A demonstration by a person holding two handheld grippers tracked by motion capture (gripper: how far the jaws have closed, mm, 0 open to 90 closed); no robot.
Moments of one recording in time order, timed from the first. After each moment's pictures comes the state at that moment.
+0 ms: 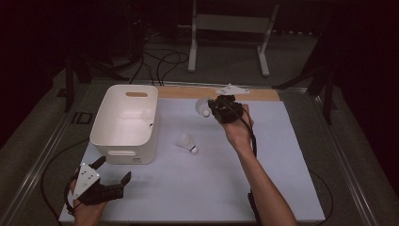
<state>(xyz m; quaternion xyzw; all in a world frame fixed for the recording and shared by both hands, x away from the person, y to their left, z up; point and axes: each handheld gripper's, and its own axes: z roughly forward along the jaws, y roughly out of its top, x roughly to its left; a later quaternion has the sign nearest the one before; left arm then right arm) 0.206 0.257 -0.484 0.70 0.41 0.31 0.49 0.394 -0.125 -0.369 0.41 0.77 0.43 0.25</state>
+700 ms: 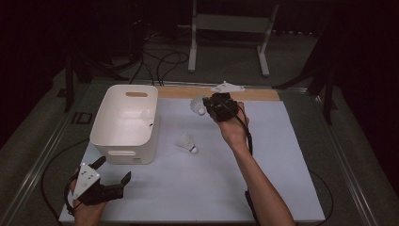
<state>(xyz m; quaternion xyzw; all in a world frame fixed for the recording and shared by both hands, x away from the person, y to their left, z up) 0.206 0.257 -0.484 0.70 0.41 0.31 0.49 0.395 -0.112 -0.362 0.40 0.77 0.43 0.24</state>
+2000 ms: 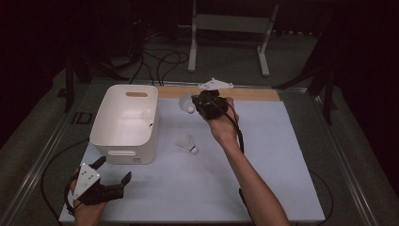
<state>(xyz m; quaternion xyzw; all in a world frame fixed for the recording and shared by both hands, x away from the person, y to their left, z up) 0.206 0.256 -0.484 0.70 0.41 0.31 0.49 0.394 -0.082 -0.351 0.38 0.77 0.45 0.24</state>
